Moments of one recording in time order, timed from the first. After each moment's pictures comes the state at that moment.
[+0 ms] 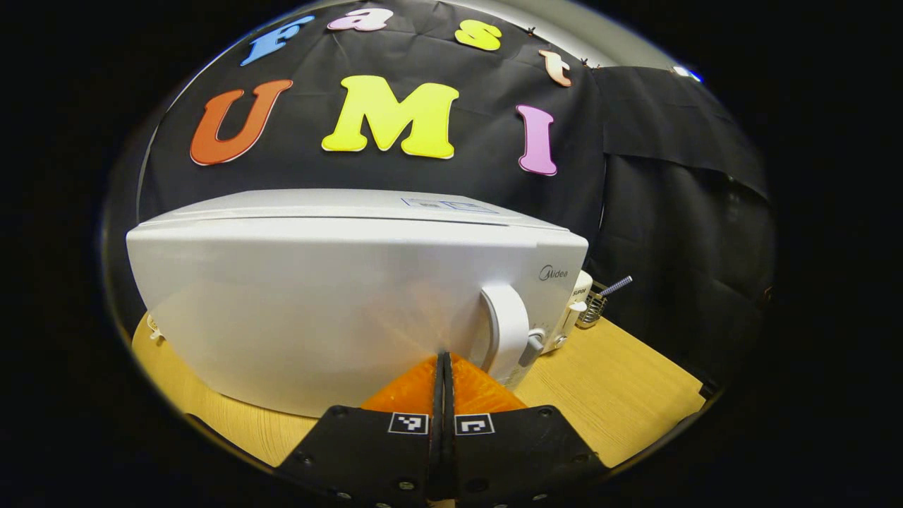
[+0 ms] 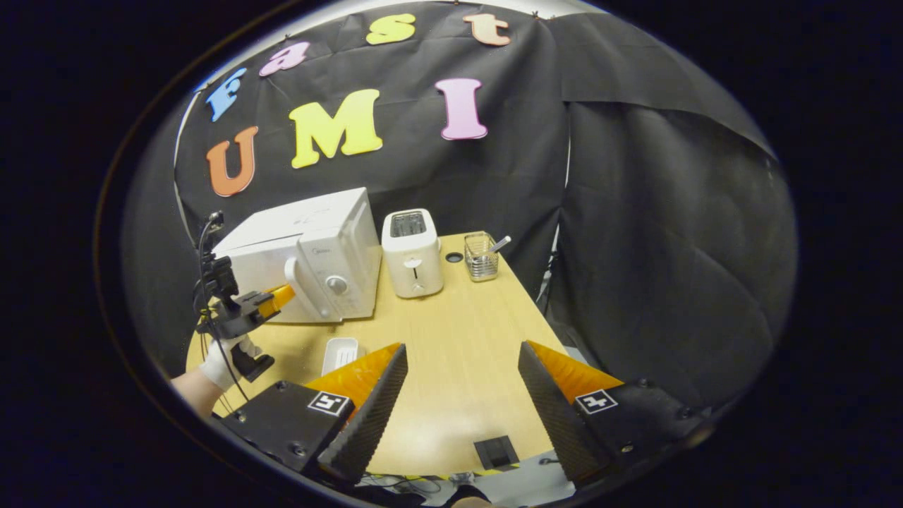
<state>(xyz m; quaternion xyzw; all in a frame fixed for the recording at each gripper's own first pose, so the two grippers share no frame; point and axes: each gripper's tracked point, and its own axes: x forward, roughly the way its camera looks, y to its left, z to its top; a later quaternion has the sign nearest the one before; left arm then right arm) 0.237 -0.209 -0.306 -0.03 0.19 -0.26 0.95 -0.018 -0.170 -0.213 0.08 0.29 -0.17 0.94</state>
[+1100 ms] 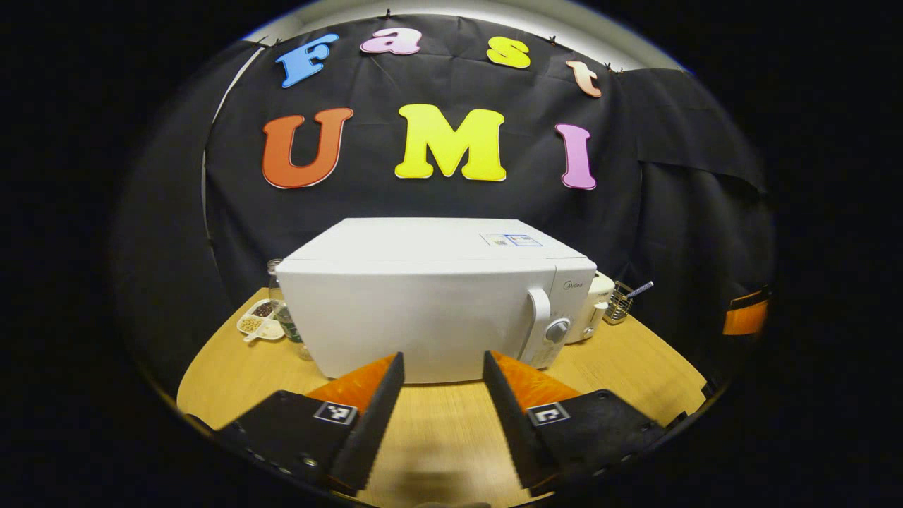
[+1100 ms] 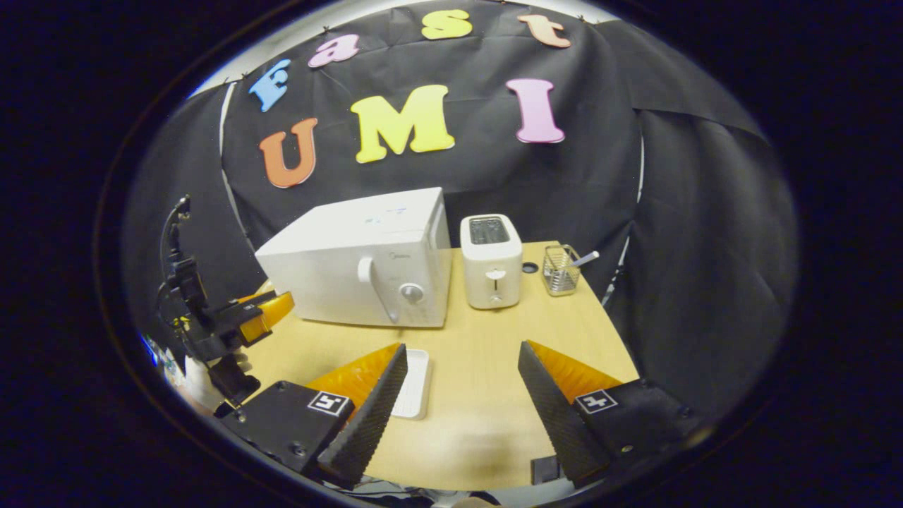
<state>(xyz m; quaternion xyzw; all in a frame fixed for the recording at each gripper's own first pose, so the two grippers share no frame) 0.150 -0.078 -0.226 0.01 0.20 -0.15 0.97 0.054 -0.069 -0.206 0.07 0.27 -0.03 0.96</state>
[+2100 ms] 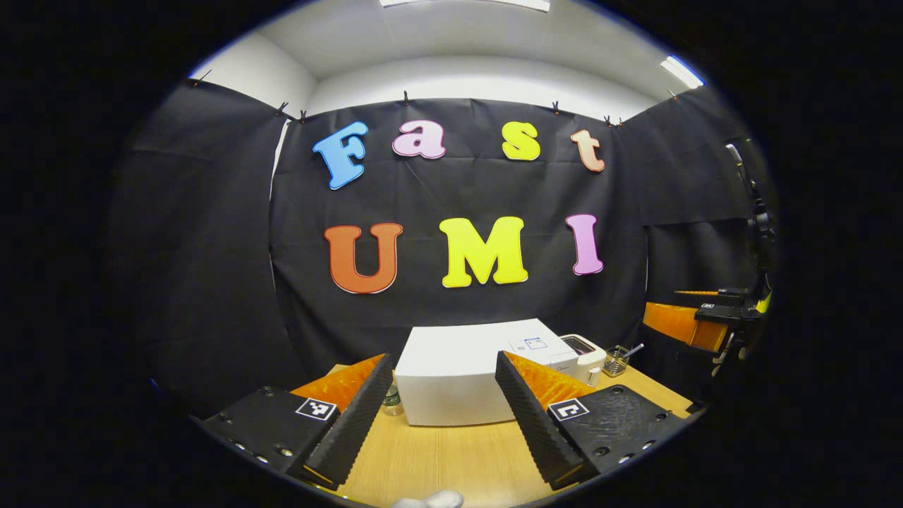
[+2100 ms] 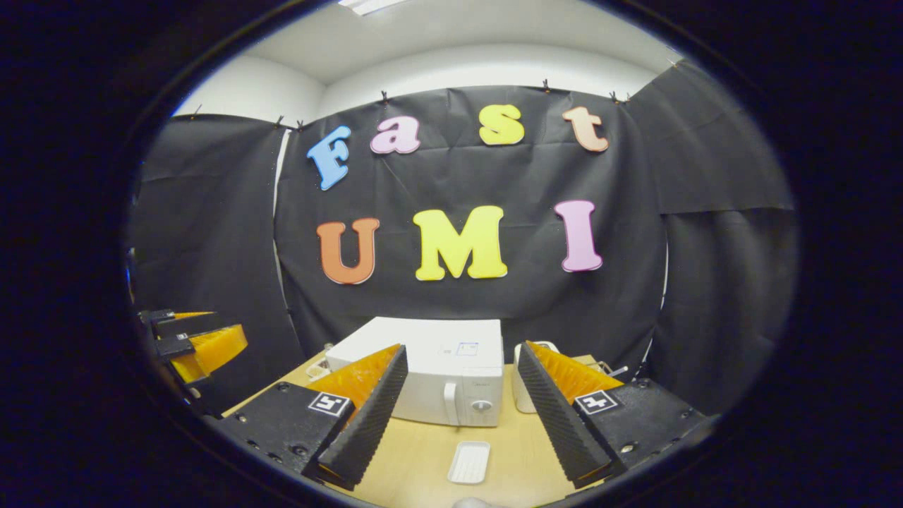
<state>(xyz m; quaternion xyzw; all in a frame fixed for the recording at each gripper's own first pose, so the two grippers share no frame) 0.054 -0.001 -0.008 0.02 0.04 -0.09 0.99 0.051 0.014 -0.021 0.04 0.04 -0.01 1.00</state>
